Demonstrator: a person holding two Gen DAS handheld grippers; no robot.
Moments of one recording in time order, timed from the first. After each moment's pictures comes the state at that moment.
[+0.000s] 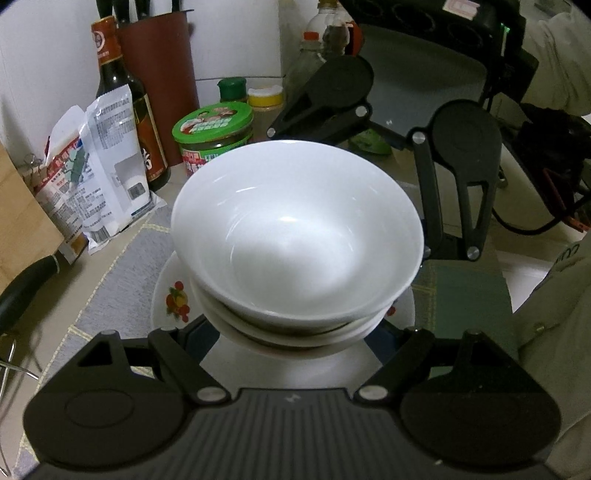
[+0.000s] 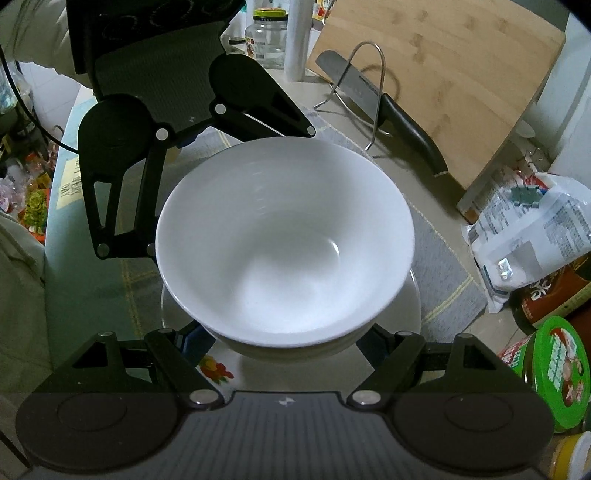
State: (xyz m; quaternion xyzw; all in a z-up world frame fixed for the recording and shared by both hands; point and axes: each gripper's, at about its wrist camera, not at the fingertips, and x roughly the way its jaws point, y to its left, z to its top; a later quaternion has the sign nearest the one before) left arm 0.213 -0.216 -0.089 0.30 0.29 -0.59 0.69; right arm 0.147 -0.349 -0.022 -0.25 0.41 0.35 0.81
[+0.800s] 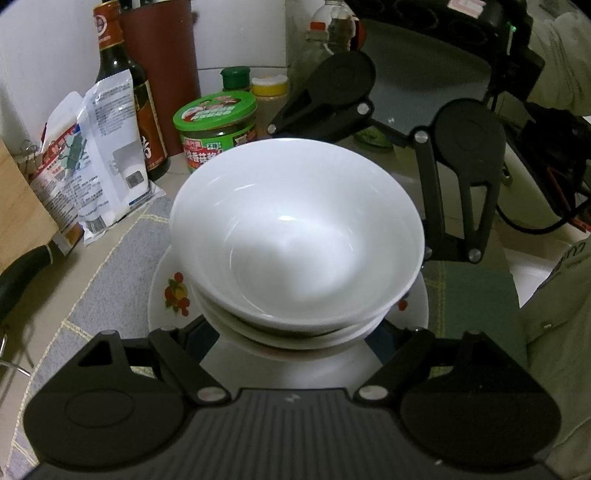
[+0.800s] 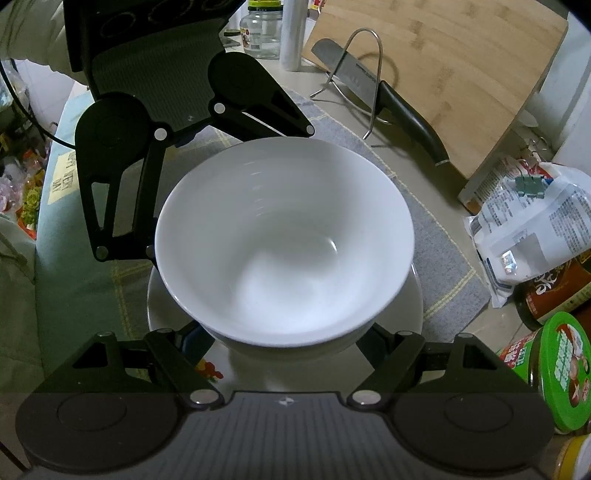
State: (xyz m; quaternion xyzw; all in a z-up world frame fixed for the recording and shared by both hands) left arm 0.221 -0.219 -0.094 0.30 0.31 -0.59 0.69; right arm 0.155 -0.347 -0.030 -0.25 0.42 0.35 0.80
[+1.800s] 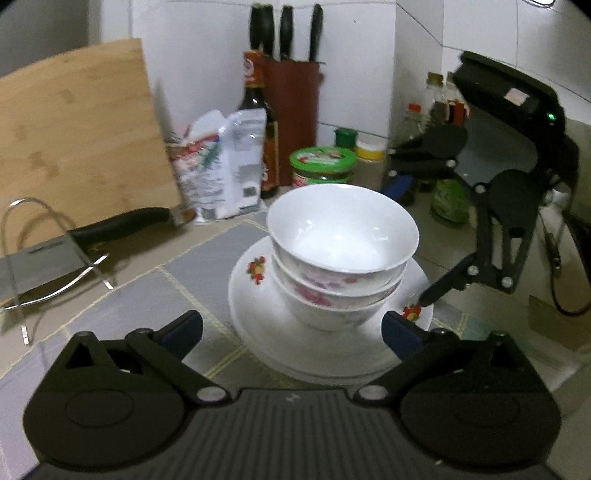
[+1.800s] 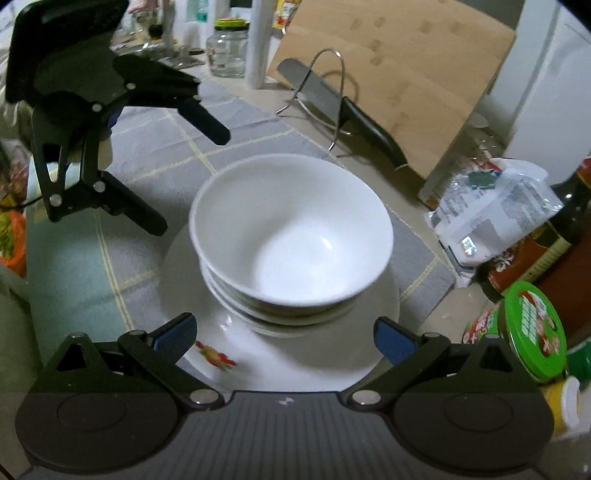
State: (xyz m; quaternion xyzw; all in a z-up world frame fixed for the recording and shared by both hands) left arm 0.179 -0.146 -0.072 0.17 0.26 -0.45 0.84; right arm 0.112 -0.346 -0.011 -0.24 0.39 0.27 0.85
